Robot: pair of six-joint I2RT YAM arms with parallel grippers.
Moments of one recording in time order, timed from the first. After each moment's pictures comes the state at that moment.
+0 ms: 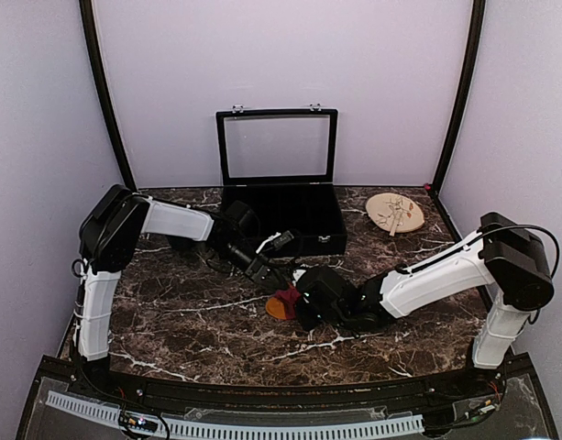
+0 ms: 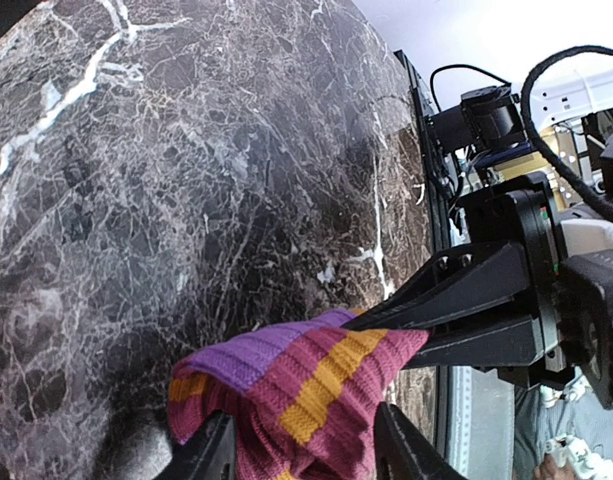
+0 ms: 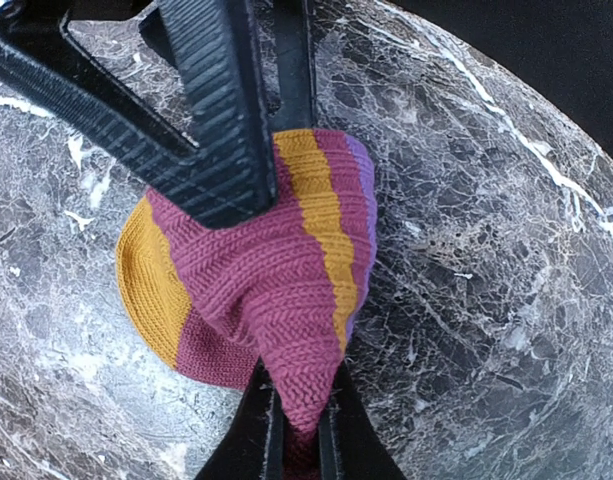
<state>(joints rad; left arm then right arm) -0.63 2.20 1.49 -0.47 1.05 0.14 1.17 1.76 0.88 0.05 0.40 0.39</state>
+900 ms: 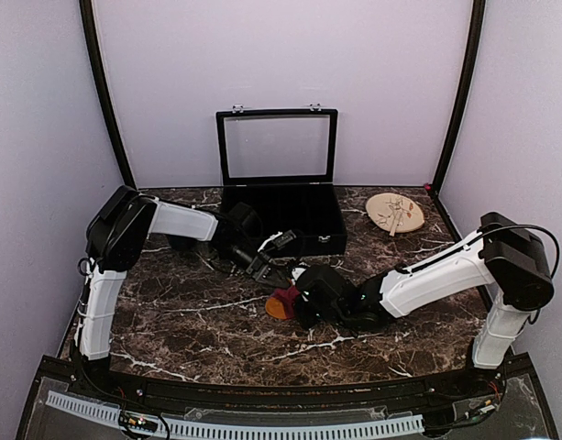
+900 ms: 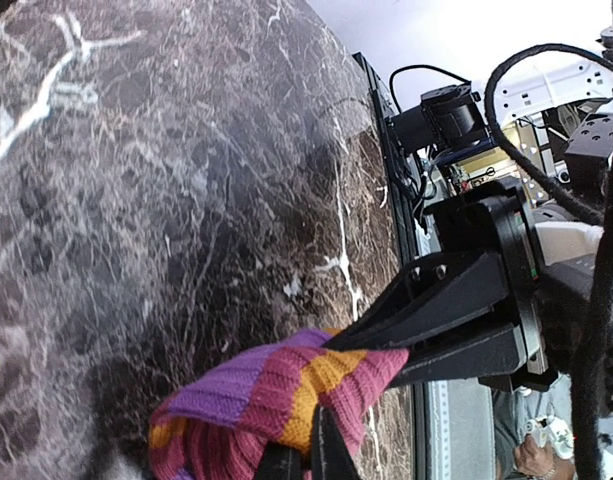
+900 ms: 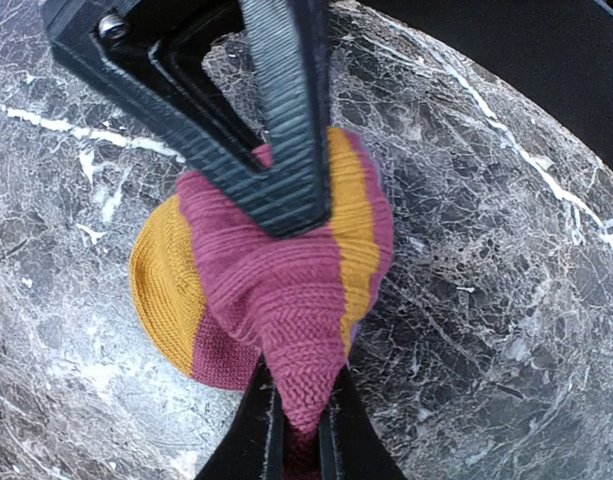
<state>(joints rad) -0.63 2.26 1.54 -0.50 1.17 0.18 1.17 1.76 0.89 0.07 0.40 0.38</state>
